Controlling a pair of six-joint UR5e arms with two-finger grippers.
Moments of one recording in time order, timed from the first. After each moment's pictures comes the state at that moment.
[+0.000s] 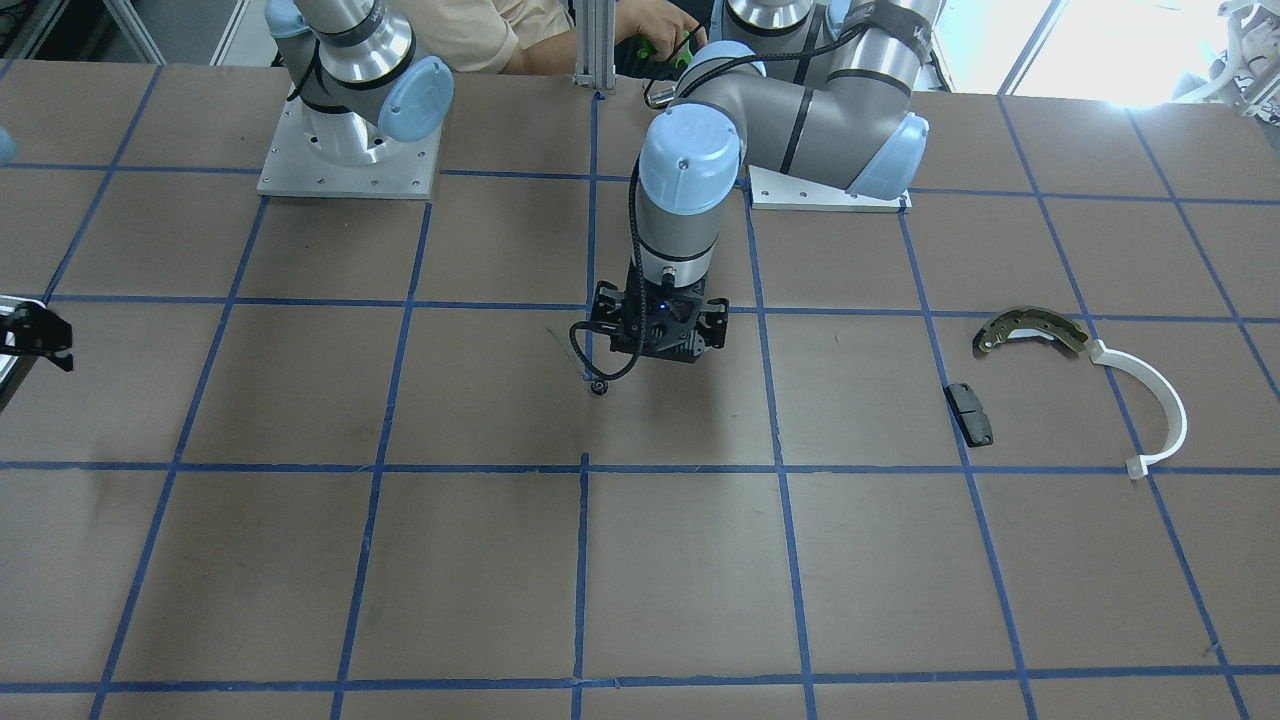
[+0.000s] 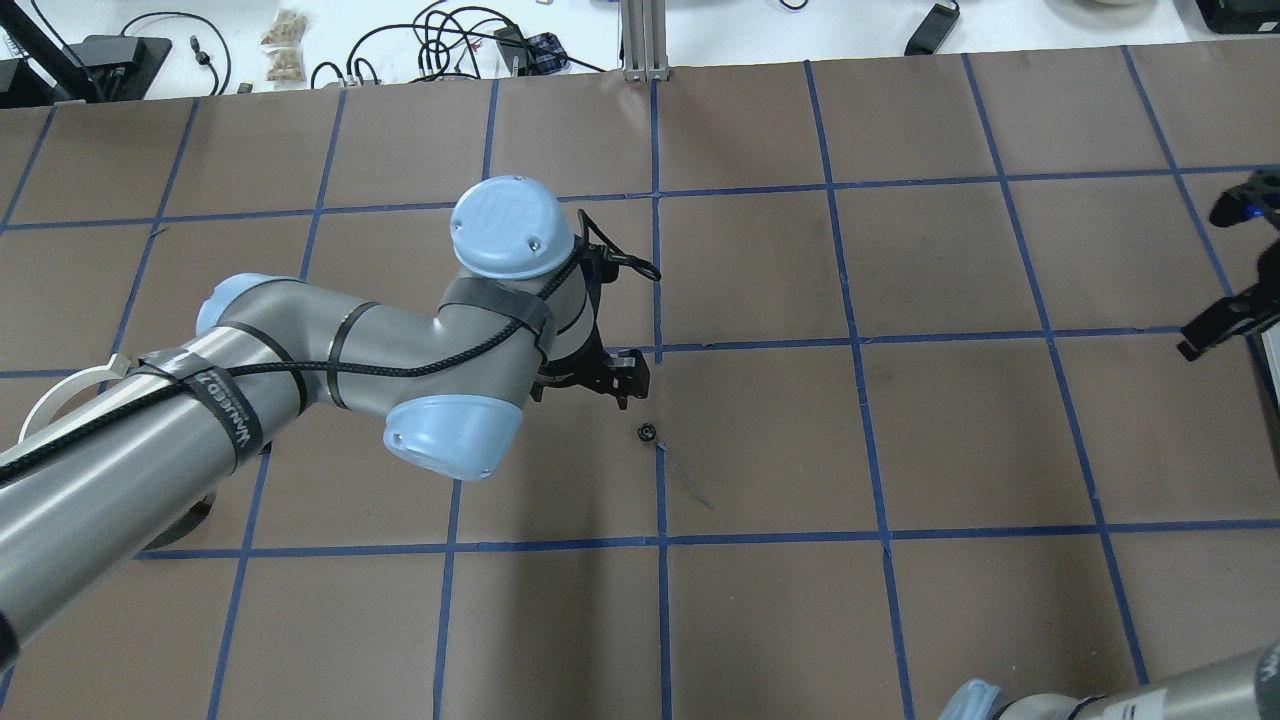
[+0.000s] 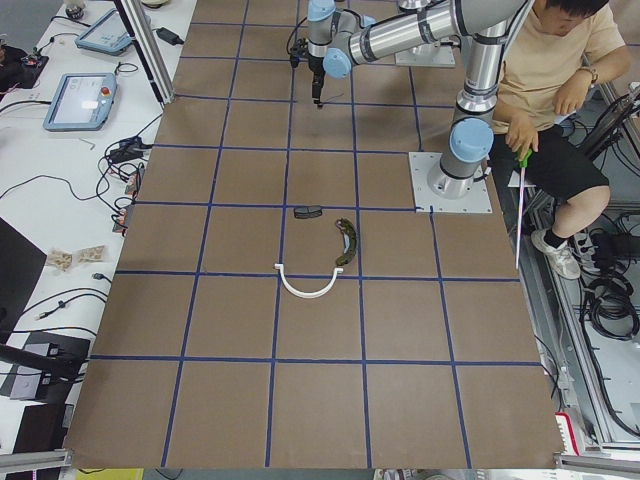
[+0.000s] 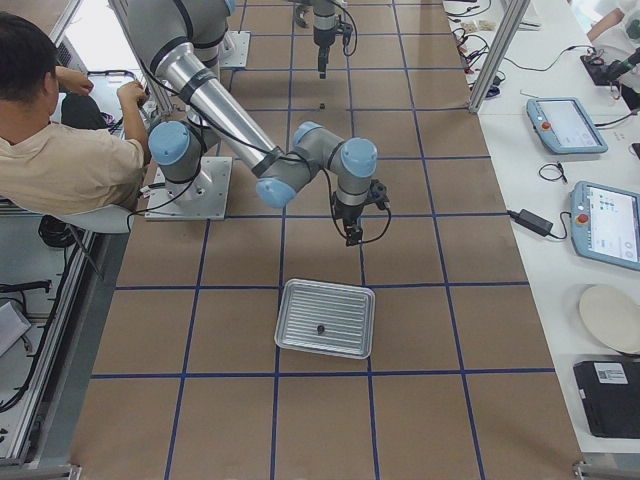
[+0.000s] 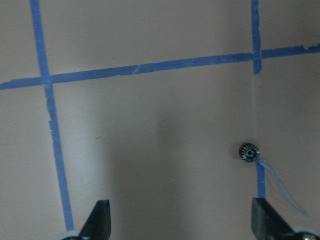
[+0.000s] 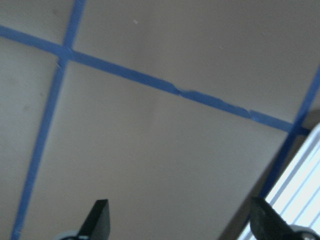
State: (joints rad) left arm -1.91 -1.81 -1.94 -0.95 1.55 -0.18; right arm 0.84 -1.31 1.88 -2.14 -1.62 -1.07
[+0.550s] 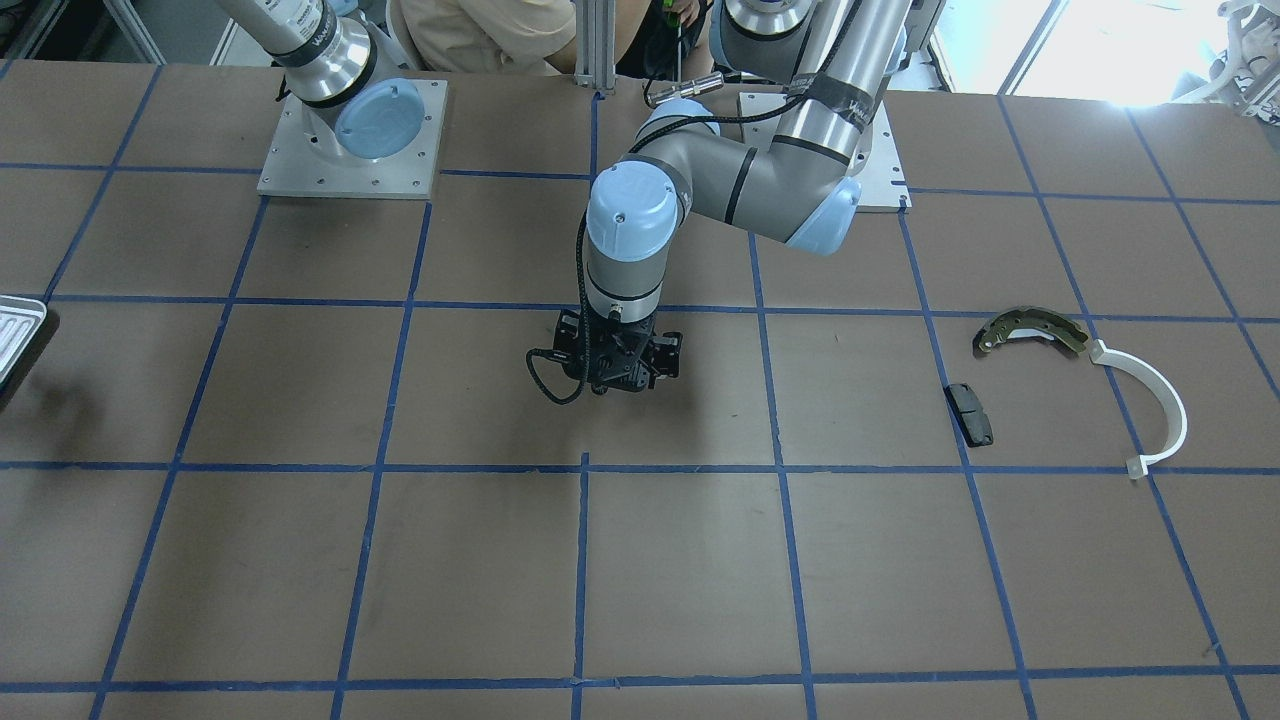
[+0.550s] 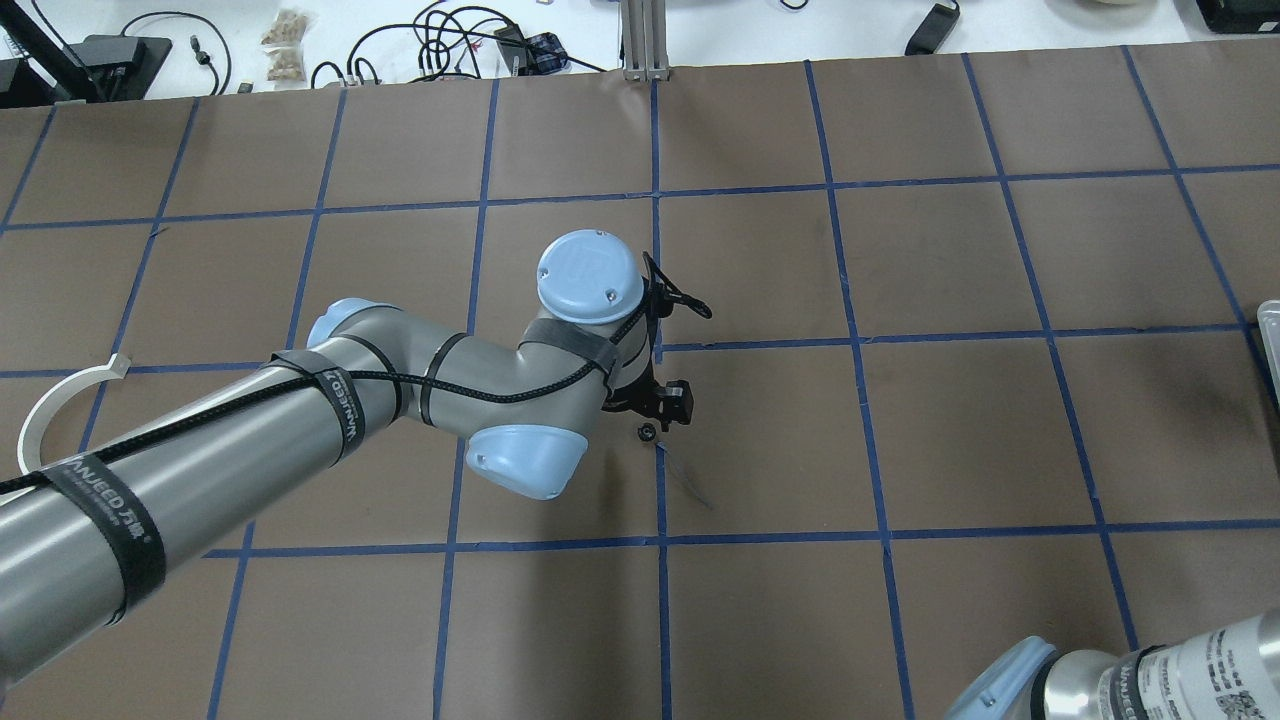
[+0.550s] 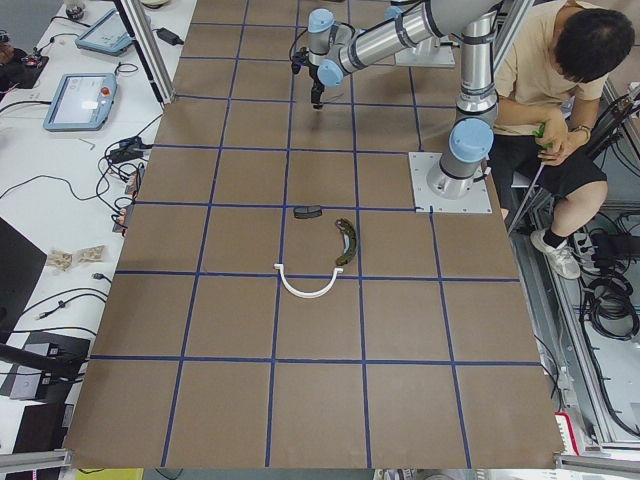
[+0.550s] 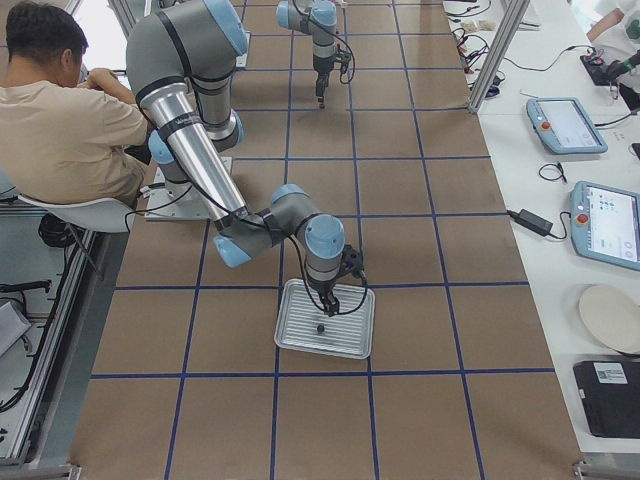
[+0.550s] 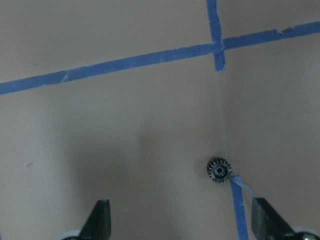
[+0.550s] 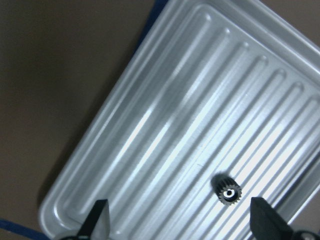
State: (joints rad) left arm -1.98 -1.95 -1.94 -0.82 1.55 -0.19; right arm 0.58 -1.15 1.78 -2.24 -1.62 -1.44
